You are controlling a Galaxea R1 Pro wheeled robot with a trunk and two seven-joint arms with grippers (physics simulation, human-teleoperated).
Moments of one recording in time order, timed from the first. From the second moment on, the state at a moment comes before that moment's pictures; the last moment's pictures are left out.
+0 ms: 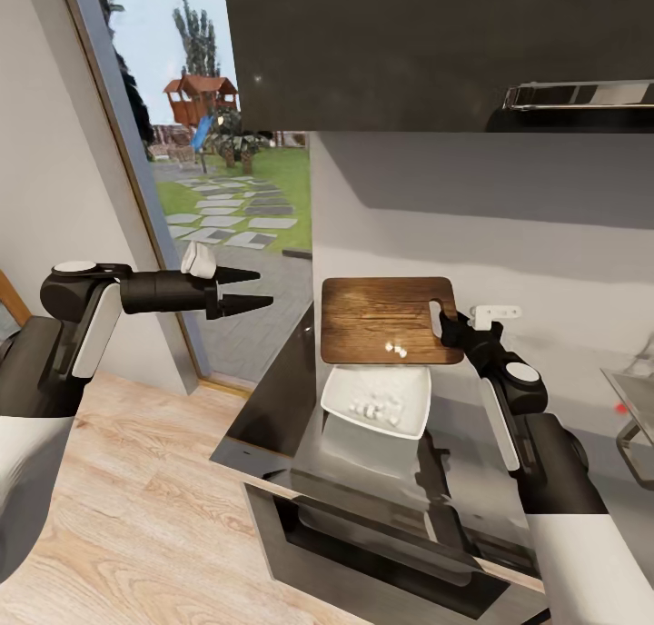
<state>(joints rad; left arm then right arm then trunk) -1.05 0.33 -0.18 -1.45 0.30 0.80 -1.11 -0.69 -0.08 0.00 -1.43 -0.06 0.44 -0.02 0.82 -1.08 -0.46</state>
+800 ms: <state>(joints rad) -1.05 0.33 -0.18 -1.45 0.30 0.80 -1.11 -0.69 -0.08 -0.03 -1.44 -0.06 0.46 -0.03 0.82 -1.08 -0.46</state>
